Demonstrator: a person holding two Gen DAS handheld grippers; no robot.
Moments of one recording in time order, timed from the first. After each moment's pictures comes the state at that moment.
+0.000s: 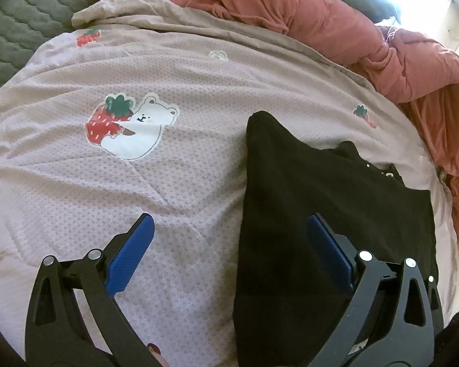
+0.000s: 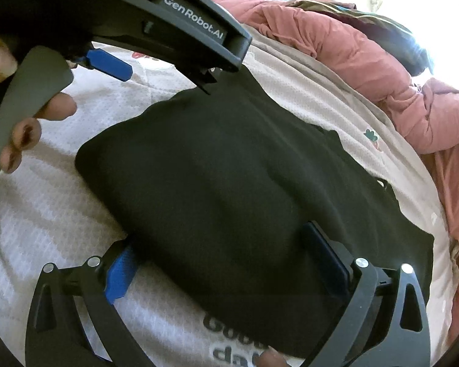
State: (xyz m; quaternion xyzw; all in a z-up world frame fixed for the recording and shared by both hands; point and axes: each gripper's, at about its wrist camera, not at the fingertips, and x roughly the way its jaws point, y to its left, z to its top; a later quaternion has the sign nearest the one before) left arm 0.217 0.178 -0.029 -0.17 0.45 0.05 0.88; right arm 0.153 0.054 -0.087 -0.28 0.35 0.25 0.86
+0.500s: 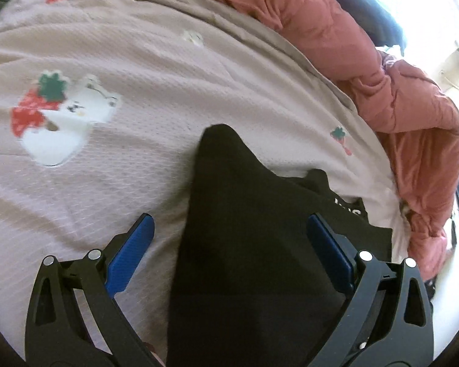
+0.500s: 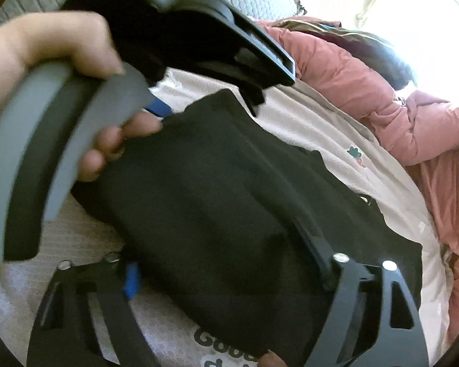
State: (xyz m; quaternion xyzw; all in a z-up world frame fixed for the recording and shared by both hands) left arm 0.273 0.175 -0.048 -0.29 0.46 -0.02 0.84; right arm 0.151 0.046 -0.076 -0.27 0.30 0.25 0.88
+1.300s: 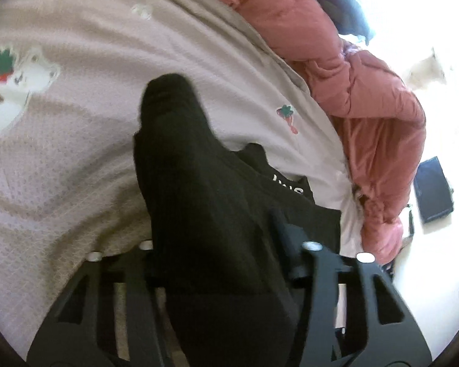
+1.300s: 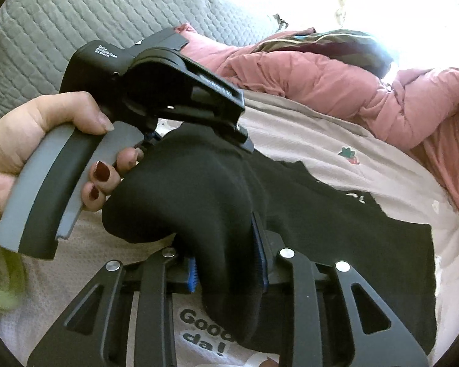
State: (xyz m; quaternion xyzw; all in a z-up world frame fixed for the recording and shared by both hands) left arm 0.267 0.144 -0.031 -0.34 0.46 -0.12 0.81; right arm 0.134 -0.007 -0.035 -0.15 0.26 0.28 0.91
